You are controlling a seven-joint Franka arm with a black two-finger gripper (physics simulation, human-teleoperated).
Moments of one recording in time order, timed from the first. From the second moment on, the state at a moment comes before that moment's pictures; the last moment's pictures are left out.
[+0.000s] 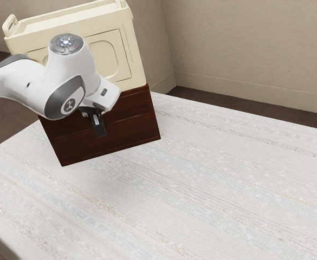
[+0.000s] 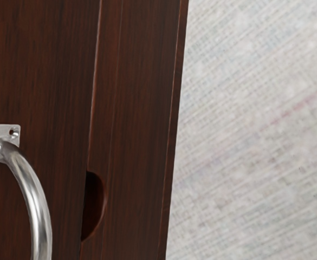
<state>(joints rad) 0.12 0.09 0.12 -1.74 0.38 2.17 0.67</state>
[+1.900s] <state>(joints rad) 0.15 0.03 0.08 -1.85 0.29 2.18 0.70</state>
